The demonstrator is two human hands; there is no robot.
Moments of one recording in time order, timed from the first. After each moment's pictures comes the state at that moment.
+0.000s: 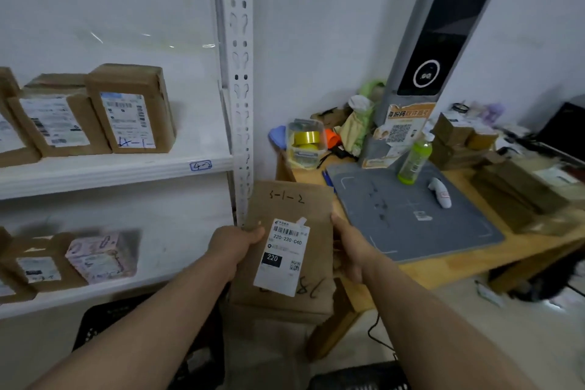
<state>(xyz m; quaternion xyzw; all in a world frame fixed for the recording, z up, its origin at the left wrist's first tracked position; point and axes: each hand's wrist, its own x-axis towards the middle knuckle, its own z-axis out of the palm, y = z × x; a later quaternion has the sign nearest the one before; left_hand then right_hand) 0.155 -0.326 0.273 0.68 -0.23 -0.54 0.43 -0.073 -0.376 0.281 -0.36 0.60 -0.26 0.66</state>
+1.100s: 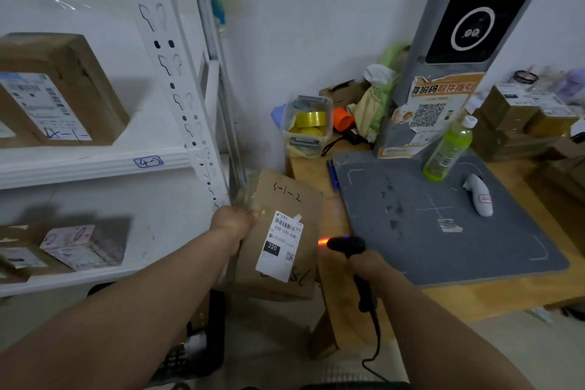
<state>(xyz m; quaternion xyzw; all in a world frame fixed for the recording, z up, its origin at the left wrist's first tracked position) 0.097 -0.471 0.221 0.80 -0.18 -0.42 0.40 -0.171 -0.524 0.136 -0.49 0.70 -0.05 0.52</state>
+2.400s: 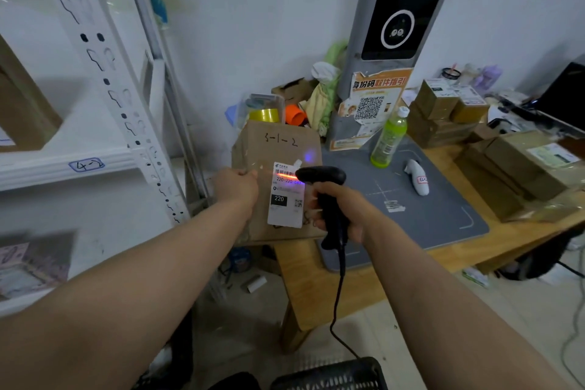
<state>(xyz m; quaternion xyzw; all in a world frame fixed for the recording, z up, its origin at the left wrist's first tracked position) 0.008 -0.514 0.264 0.76 -0.26 -0.34 0.48 -0.198 -0.522 0.266 -0.35 0.52 -0.28 0.73</state>
